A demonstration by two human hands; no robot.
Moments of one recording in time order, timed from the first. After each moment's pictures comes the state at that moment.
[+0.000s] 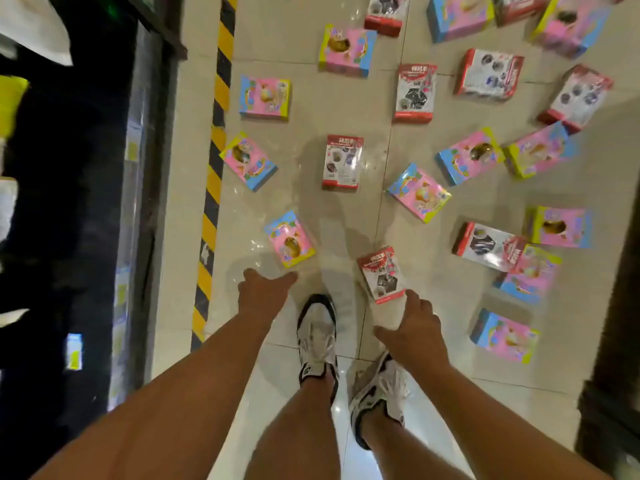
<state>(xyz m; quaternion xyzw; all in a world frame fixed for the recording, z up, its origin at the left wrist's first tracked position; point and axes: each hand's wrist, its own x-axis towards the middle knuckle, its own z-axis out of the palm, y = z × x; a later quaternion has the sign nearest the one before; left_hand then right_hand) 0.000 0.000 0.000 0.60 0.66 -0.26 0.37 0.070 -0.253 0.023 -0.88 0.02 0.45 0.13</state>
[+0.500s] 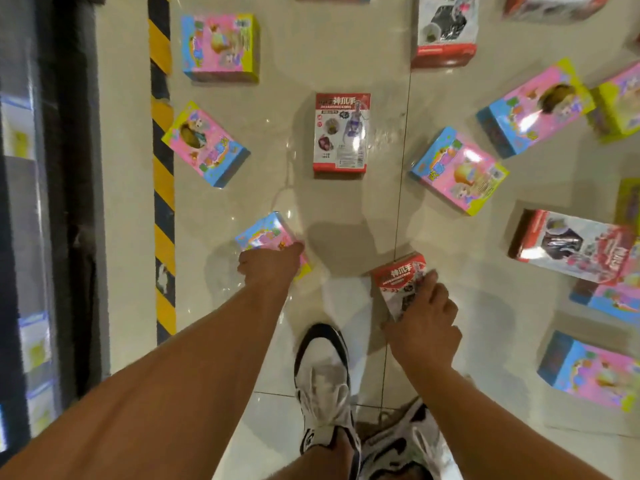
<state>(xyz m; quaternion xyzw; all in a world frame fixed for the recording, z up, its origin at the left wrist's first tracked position) 0.057 0.024 -0.218 0.57 0.73 -0.18 0.33 0.065 -0.226 -0.183 -0.93 0.06 0.36 0.04</state>
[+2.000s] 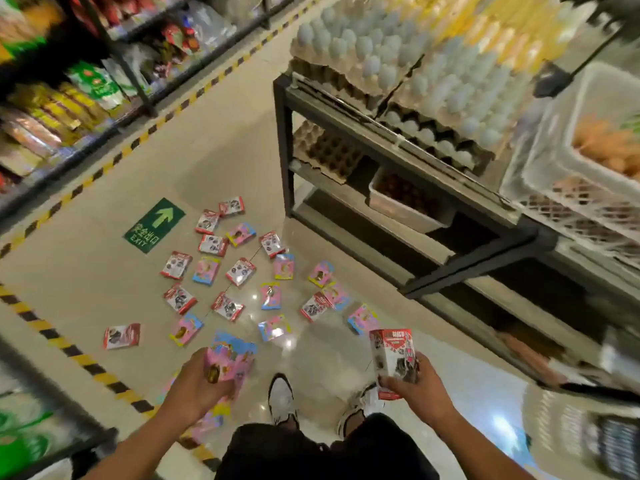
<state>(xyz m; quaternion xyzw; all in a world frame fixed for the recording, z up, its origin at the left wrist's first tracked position) 0.255 0.003 0.522 0.87 -0.06 -0.42 0.25 0.000 -0.360 0.591 -0.66 0.51 0.11 0.55</state>
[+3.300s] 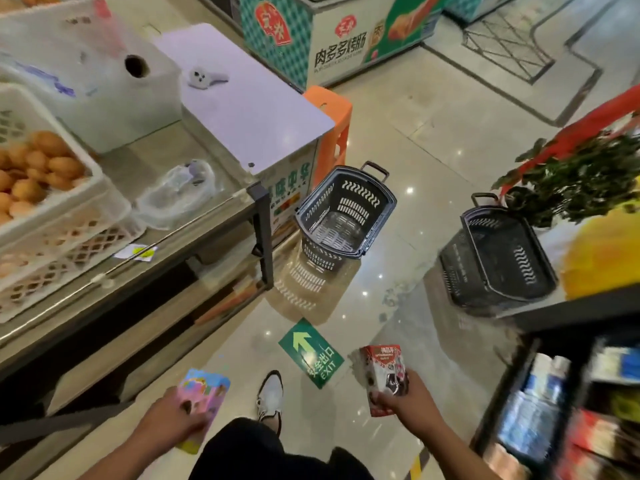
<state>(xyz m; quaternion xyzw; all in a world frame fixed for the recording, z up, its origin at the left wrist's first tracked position) -0.270 -0.673 0.454 0.66 -0.58 -0.44 -0.18 -0.735 -0.496 0.608 -0.21 0.83 -0.25 0.46</state>
